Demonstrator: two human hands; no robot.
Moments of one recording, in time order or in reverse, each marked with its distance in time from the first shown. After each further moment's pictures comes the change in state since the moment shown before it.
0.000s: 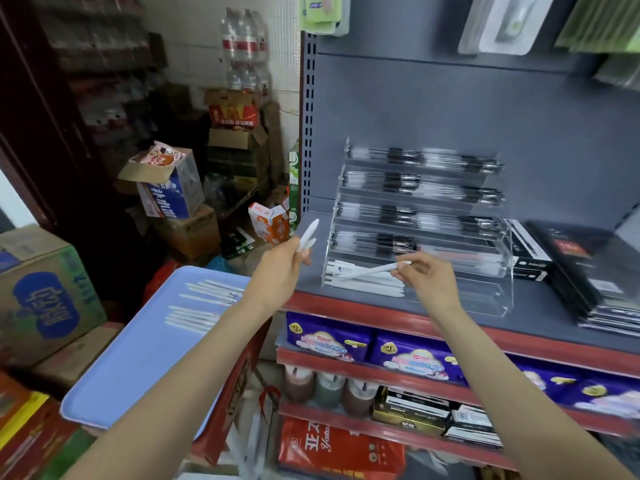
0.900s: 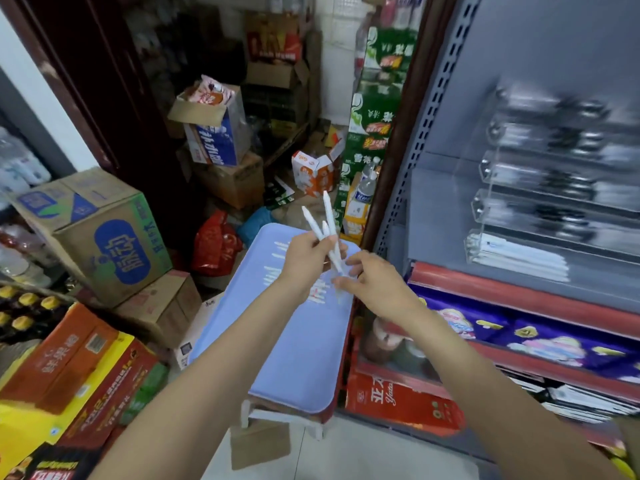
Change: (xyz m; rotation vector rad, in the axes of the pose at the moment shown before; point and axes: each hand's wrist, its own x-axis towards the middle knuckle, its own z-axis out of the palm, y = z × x) left_hand -0.010 -0.155 -0.101 -0.653 0.016 -0.444; right_hand -0.075 -0.020 0.274 -0.623 -0.586 -0.134
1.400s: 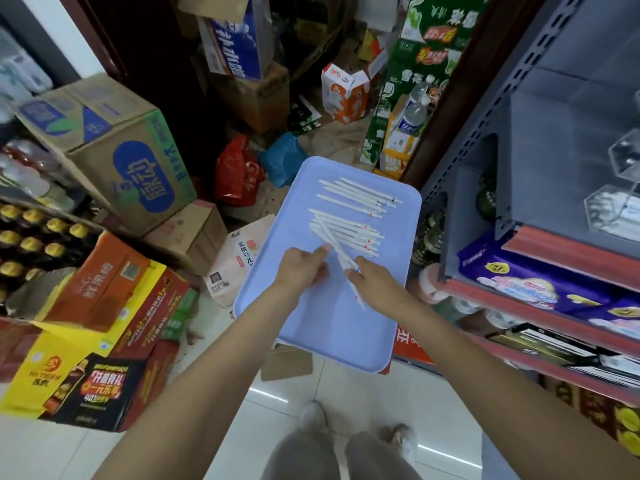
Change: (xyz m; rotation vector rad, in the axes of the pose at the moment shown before) left_hand 0.011 -0.125 -0.093 0.115 0.122 -0.441; right_hand 0.037 0.011 0.132 -0.101 -0.349 0.236
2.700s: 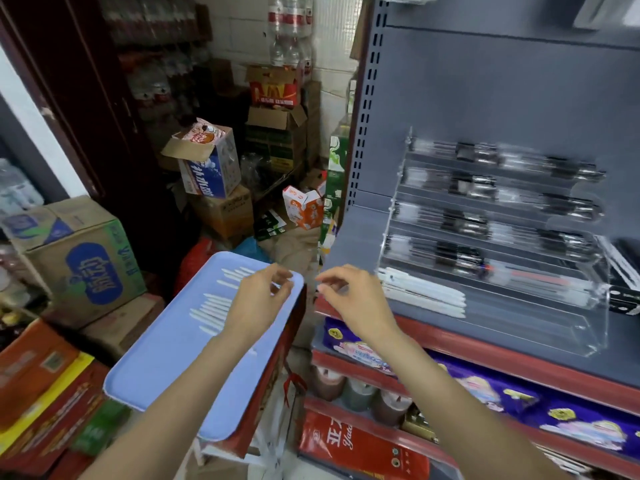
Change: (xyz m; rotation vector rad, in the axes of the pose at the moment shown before) left_hand -0.112 0.112 0.161 0.556 0.279 0.761; right_hand -0.129 0.108 -0.194 0.173 0.536 -0.448
